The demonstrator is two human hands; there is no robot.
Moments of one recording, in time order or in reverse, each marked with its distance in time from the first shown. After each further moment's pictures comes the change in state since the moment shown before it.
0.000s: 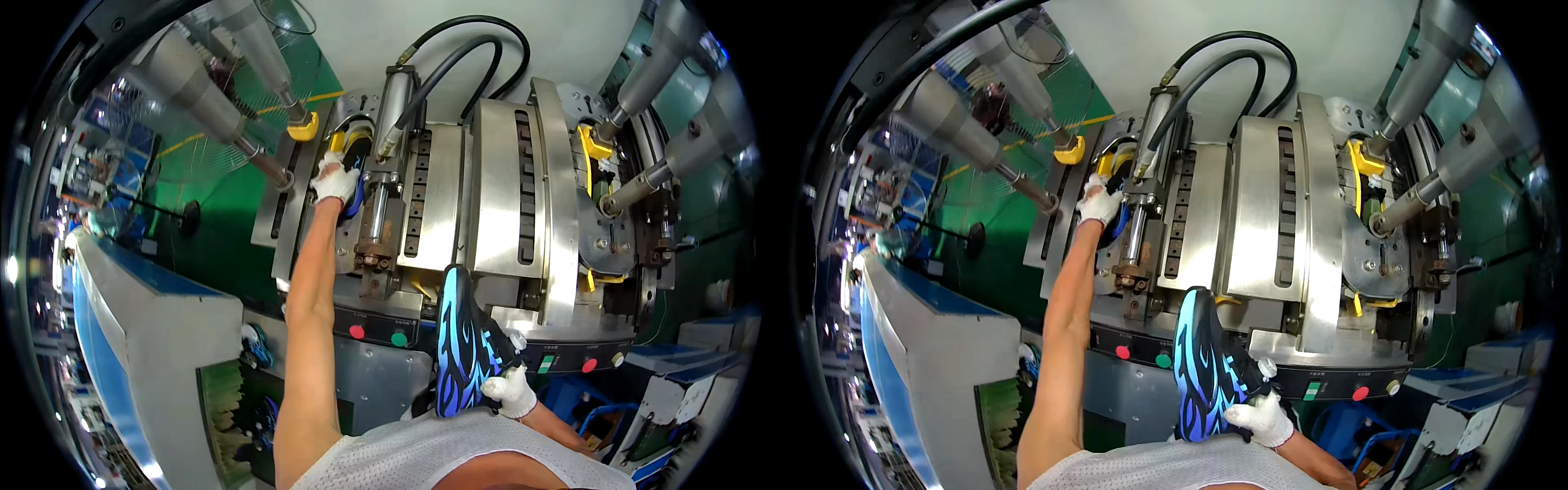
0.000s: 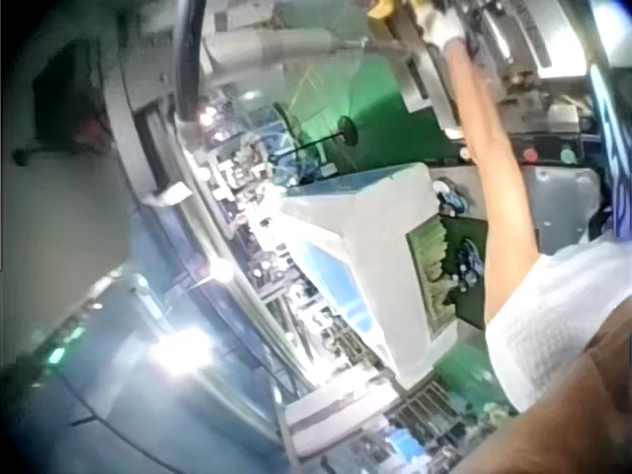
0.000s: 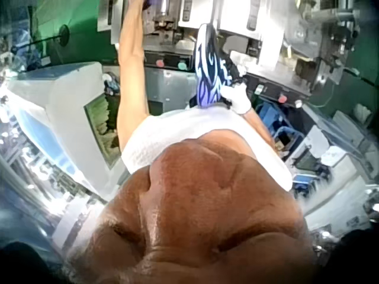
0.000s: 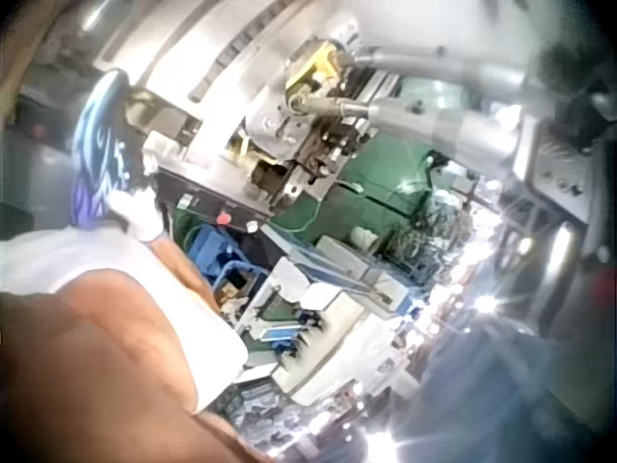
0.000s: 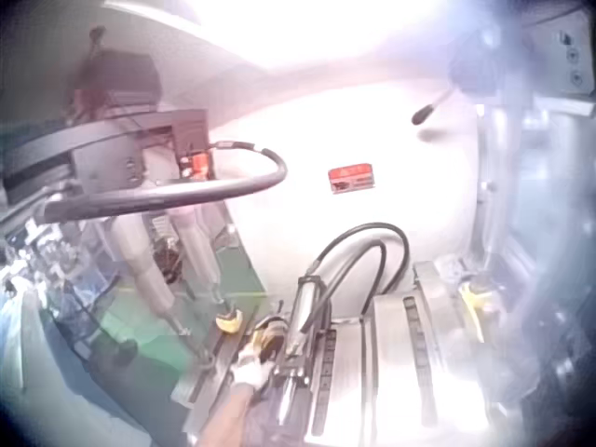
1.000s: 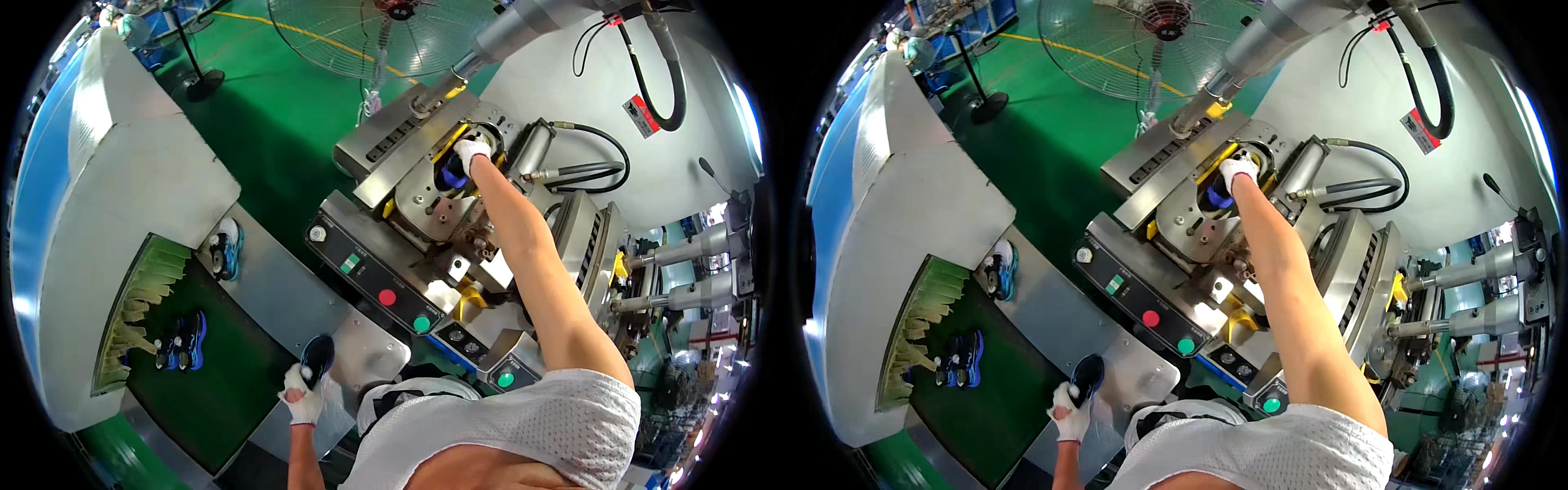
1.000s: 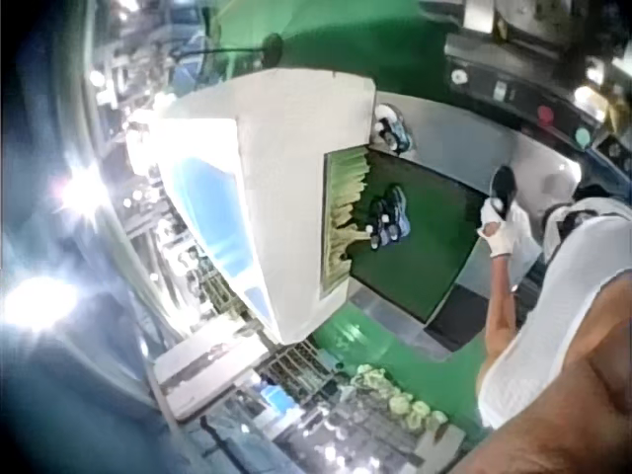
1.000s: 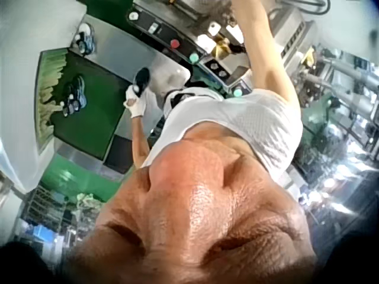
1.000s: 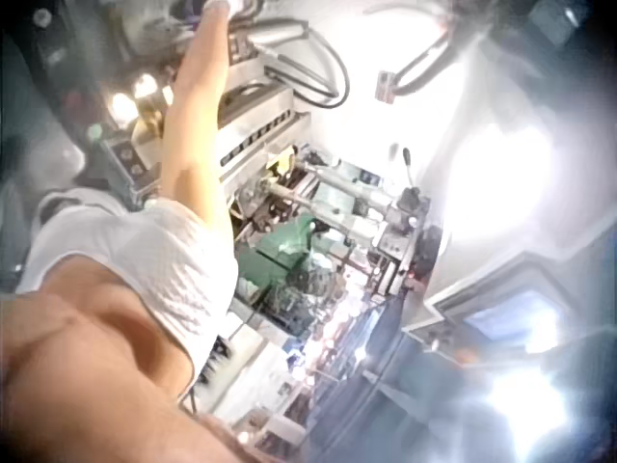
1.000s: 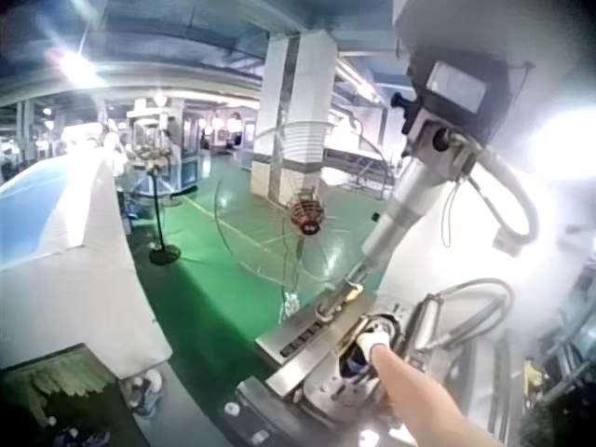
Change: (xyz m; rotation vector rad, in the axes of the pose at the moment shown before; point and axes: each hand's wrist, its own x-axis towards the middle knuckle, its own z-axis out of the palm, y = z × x) left_hand -0.634 -0.159 0.003 -0.217 0.075 -0.787; right_hand 0.588 -0.006 0.155 -1.722 0.322 -0.238
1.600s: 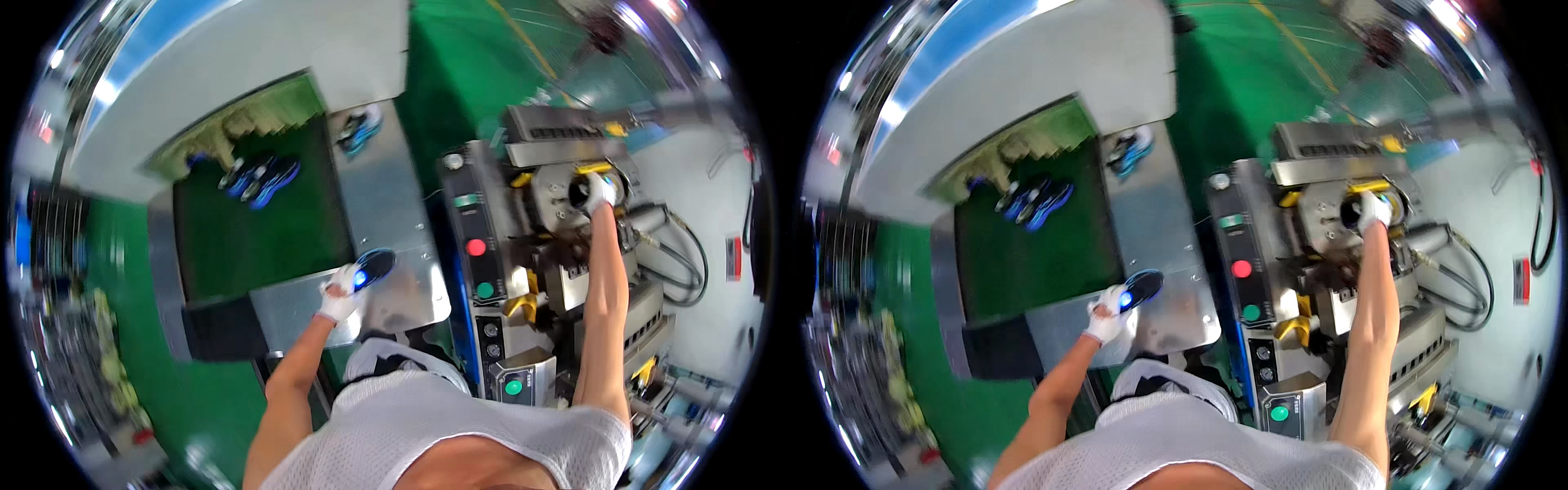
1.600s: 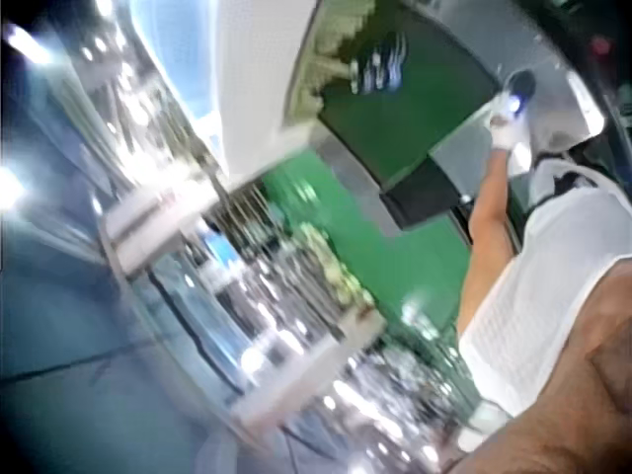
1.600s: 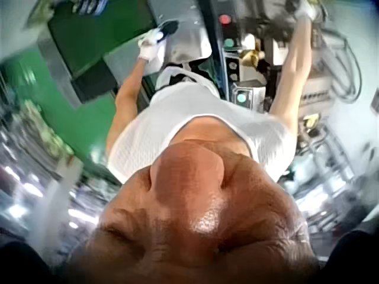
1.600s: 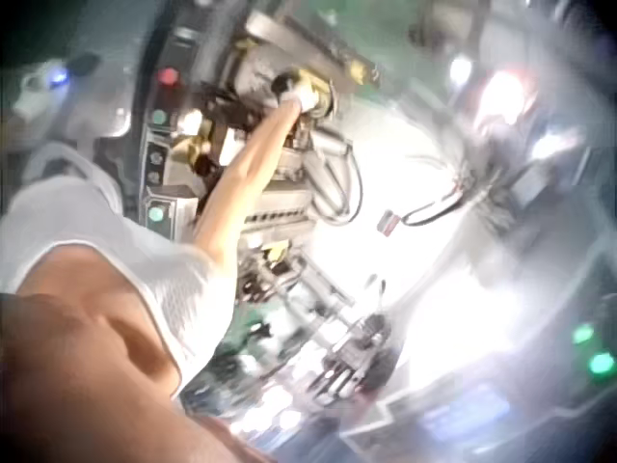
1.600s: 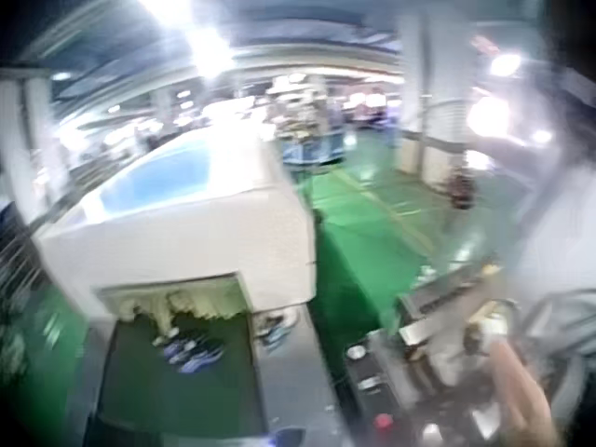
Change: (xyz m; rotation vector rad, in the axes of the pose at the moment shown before) left_hand -0.020 -0.019 0.028 0.029 -0.005 -0.031; right_hand -0.060 0.013 -0.030 0.757 -0.169 -0.010
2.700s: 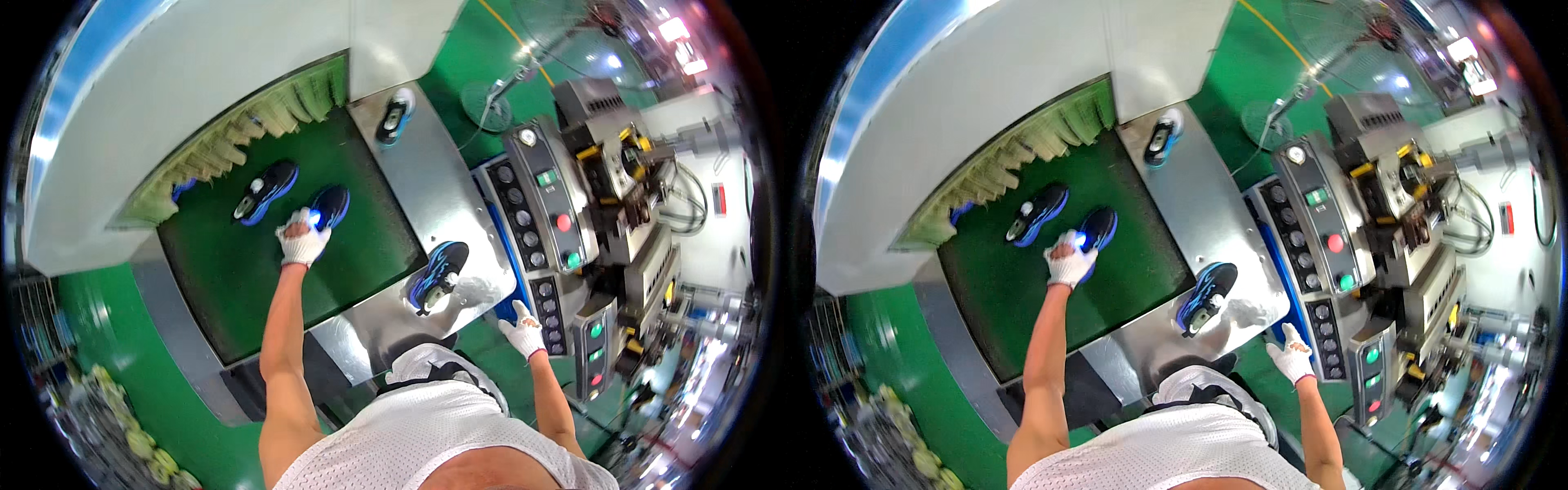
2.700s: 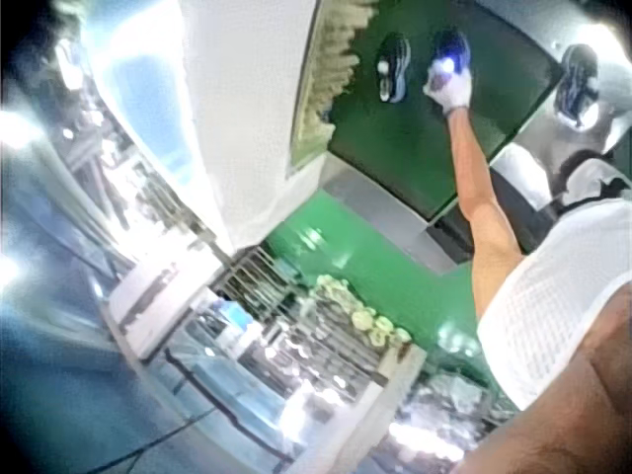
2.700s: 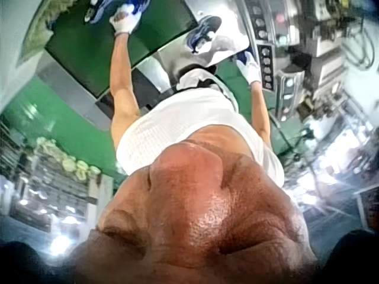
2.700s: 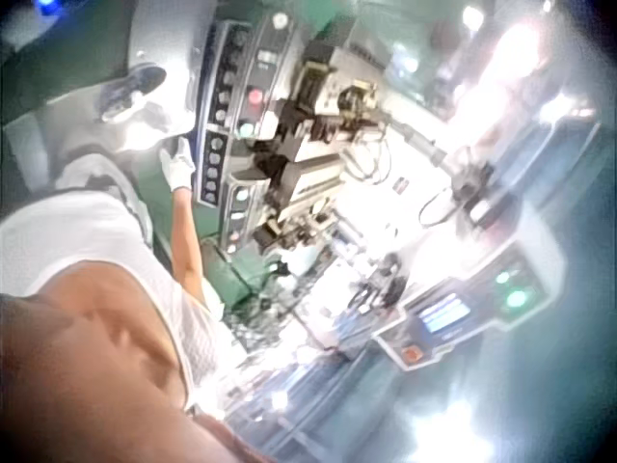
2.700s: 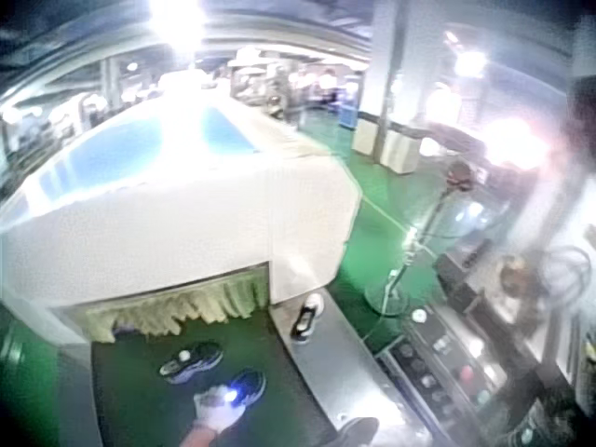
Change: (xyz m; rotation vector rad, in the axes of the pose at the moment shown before) left_hand 0.160 -0.270 -0.138 0.185 0.241 -0.022; right_hand -0.562 0.201 0.080 -1.113 -0.460 -0.012
